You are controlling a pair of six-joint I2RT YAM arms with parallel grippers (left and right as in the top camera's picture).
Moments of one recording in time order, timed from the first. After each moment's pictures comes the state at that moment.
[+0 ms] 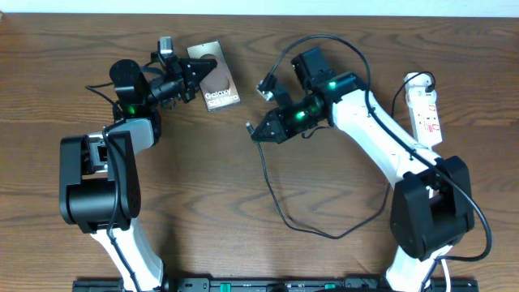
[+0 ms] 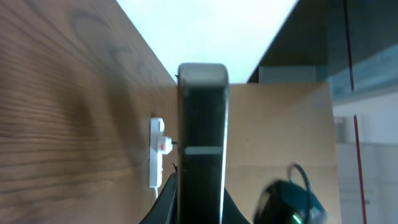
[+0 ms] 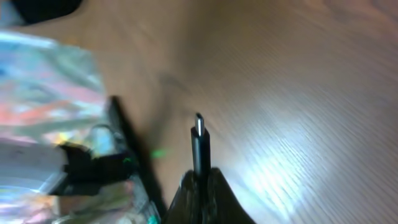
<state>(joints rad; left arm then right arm) 0.09 2.02 1.04 0.99 1.14 -1.50 0.44 1.92 1.49 -0.81 -0.92 -0.03</state>
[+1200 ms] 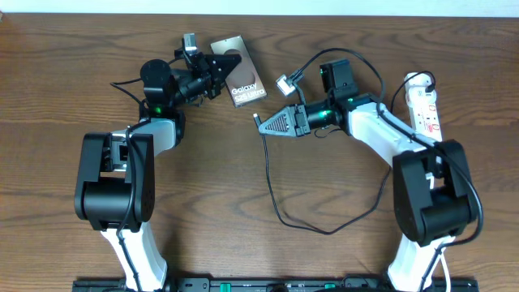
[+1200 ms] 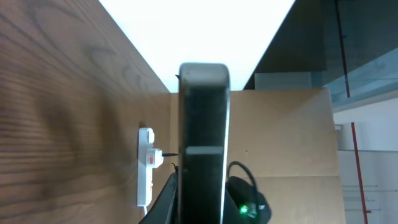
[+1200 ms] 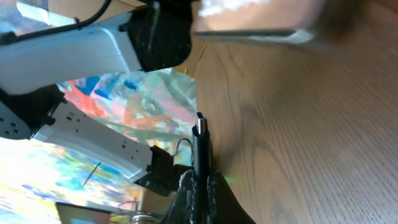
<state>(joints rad) -0.06 2.02 1.04 1.02 0.93 -1.54 0.31 1.99 1.26 -0.25 -1.42 0.22</state>
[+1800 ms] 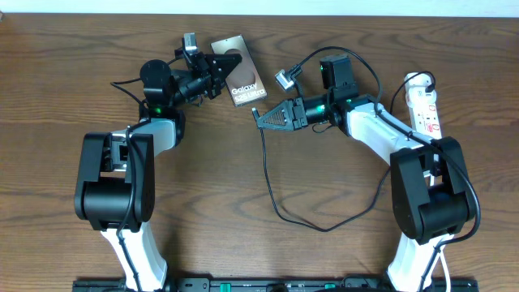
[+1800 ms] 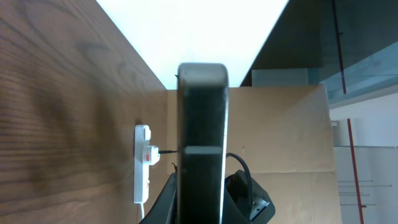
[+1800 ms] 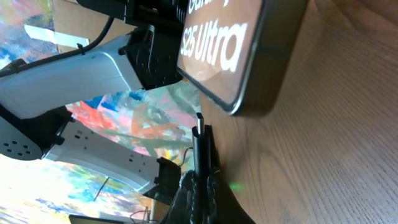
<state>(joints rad) -0.06 2.02 1.04 1.04 0.95 -1.56 0.31 1.99 1.26 -0.08 -1.42 0.43</state>
